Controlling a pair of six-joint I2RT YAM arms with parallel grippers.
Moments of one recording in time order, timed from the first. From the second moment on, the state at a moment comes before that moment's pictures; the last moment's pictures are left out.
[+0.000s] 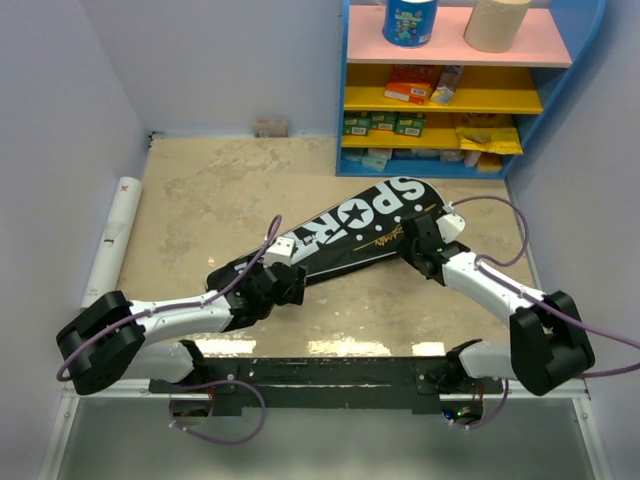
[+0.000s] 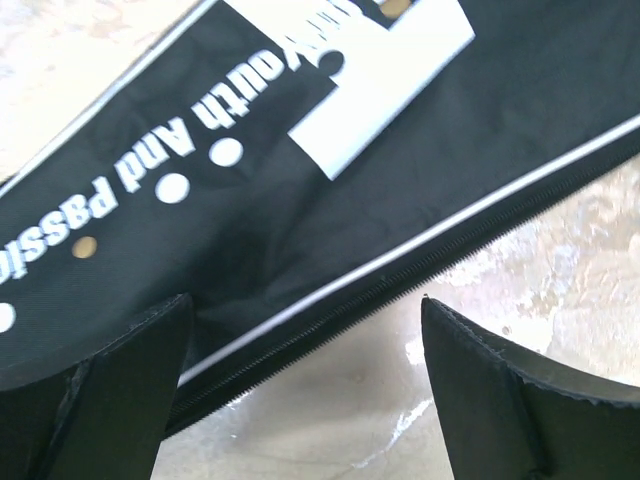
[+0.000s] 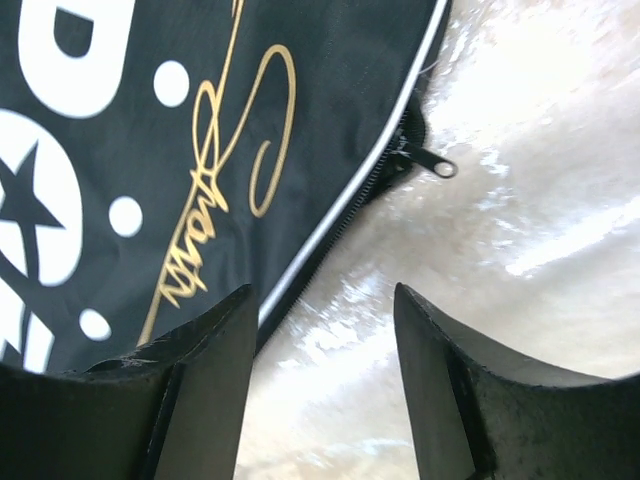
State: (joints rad) left arm -0.95 1.28 0.48 0.02 -0.55 -0.50; right arm 0.43 1.33 0.71 -0.31 0.47 1.06
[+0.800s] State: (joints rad) left arm -0.72 1.19 0.48 0.04 -0.47 -0.44; right arm 0.13 1.37 0.73 -0.27 0.24 0.50
